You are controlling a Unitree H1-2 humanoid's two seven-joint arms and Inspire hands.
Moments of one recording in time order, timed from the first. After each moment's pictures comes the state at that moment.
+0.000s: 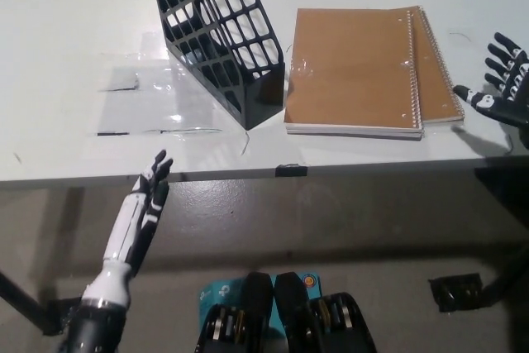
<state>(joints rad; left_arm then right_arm) -0.19 0.12 -0.01 0.11 0.19 -0.17 -0.03 -0.59 -0.33 -0.15 0.35 0.22 0.19 0.20</state>
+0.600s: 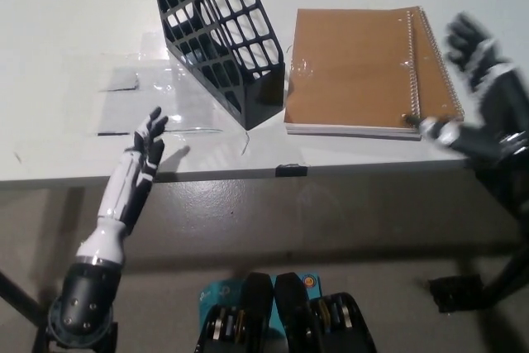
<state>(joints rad) -0.30 0.15 0.01 0.12 0.18 -0.16 -0.03 -0.39 -0.22 -0.01 -0.13 0.15 0.11 0.20</state>
